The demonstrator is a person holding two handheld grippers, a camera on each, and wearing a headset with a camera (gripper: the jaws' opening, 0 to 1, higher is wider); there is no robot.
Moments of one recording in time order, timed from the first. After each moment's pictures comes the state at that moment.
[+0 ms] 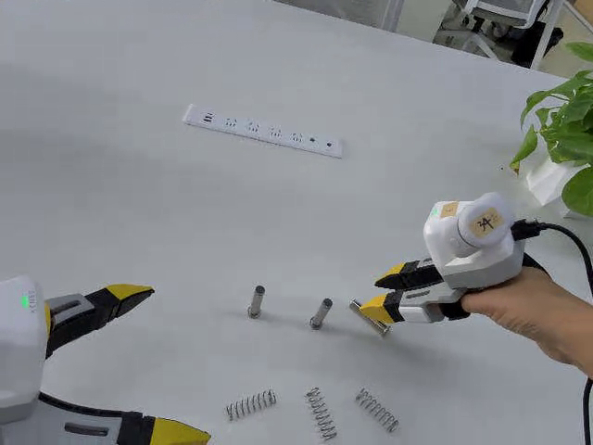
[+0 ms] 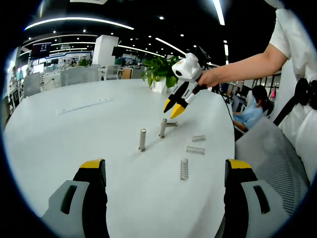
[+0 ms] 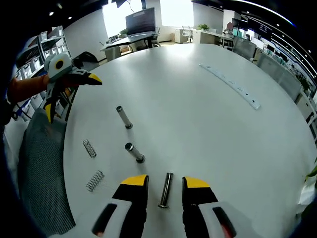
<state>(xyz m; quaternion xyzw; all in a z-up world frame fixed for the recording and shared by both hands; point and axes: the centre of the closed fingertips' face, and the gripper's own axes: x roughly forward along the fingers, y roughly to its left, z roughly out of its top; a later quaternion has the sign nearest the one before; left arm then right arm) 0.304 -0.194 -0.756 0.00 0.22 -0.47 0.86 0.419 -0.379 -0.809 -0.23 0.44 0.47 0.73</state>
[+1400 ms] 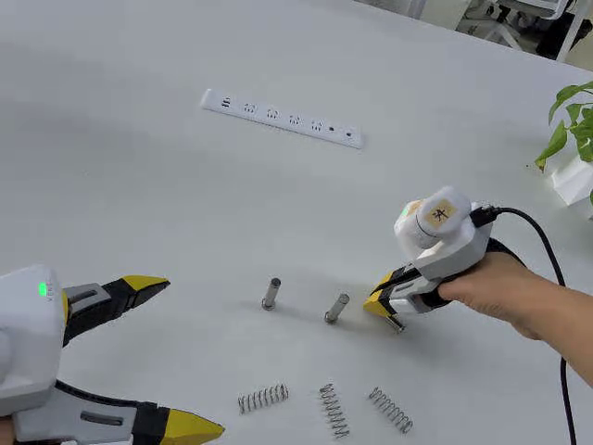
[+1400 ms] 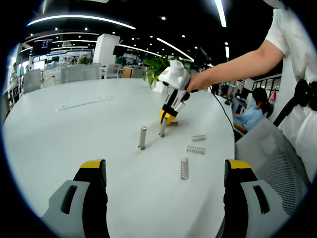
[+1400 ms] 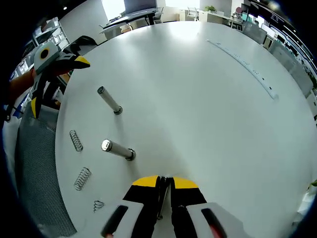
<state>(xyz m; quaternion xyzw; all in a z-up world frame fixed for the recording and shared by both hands) 0.305 -0.195 -0.762 -0.01 0.22 -0.47 0.85 0.423 -0.372 -0.848 -0.27 0.50 0.47 0.68</state>
